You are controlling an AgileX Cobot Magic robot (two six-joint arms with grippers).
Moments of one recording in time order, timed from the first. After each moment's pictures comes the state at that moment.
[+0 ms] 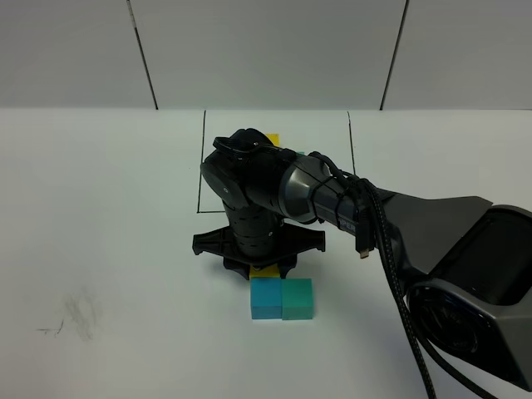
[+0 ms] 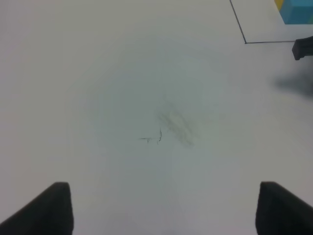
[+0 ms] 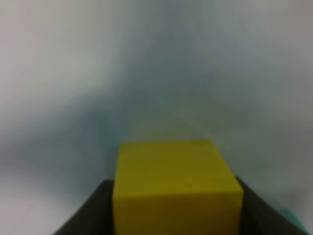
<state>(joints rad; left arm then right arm) 0.05 -0.01 -0.51 -0.07 1.07 0.07 0.78 2.41 -1.96 -0.13 1.19 0.90</state>
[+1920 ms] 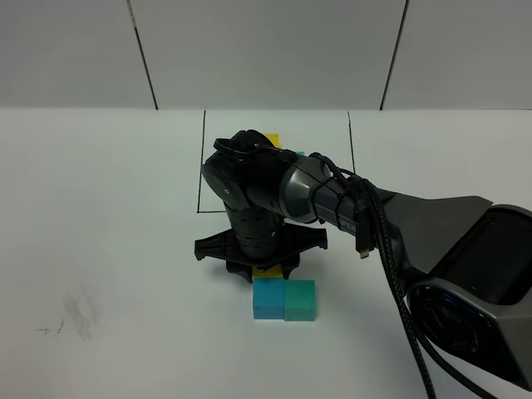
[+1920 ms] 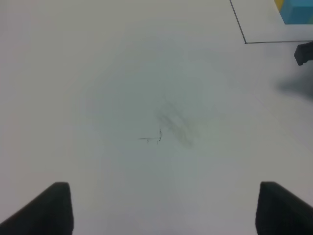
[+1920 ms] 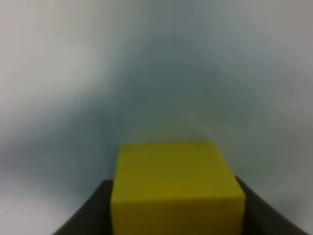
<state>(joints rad) 0.05 -0.01 -0.51 -0.07 1.07 0.07 0.78 2.41 -1.95 -0.14 1.19 0.83</state>
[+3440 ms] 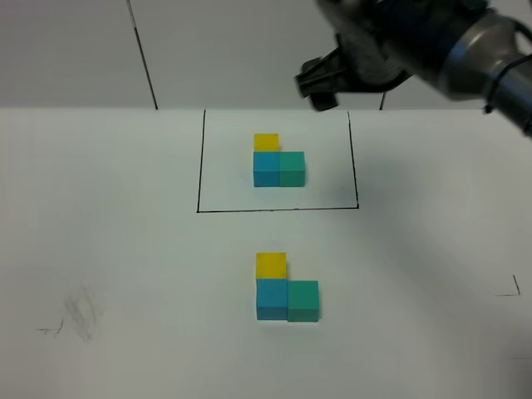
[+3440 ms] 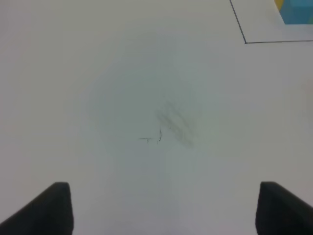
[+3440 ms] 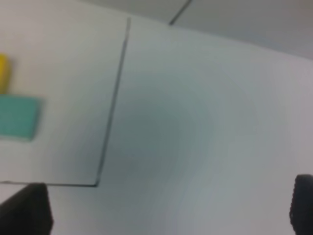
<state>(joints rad) 0.05 -0.01 -0.51 -0.07 1.07 0.07 0.57 1.99 -1.98 -0.57 1.21 0.50</state>
